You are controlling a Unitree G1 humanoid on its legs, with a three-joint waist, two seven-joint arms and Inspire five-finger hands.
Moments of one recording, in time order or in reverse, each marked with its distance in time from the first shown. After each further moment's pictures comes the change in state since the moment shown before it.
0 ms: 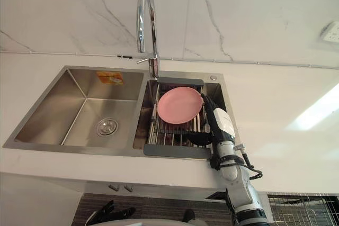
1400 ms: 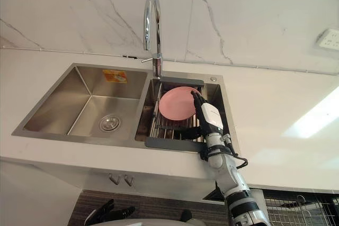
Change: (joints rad) left arm 0.002 0.024 -0.021 -0.039 -0.003 0.047 -0.019; right arm -0.181 -0.001 0.152 0.164 -0.041 0.080 -0.045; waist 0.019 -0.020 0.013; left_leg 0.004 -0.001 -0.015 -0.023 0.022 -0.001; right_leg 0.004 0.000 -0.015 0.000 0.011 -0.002
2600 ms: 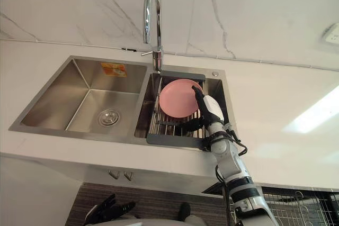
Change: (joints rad) left arm -0.001 0.003 0.001 -0.045 -0.020 0.014 -0.022; right arm -0.084 -0.017 -0.069 -0.025 0.160 0.093 0.198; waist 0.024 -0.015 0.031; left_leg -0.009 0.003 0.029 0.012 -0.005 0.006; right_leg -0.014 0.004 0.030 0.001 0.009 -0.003
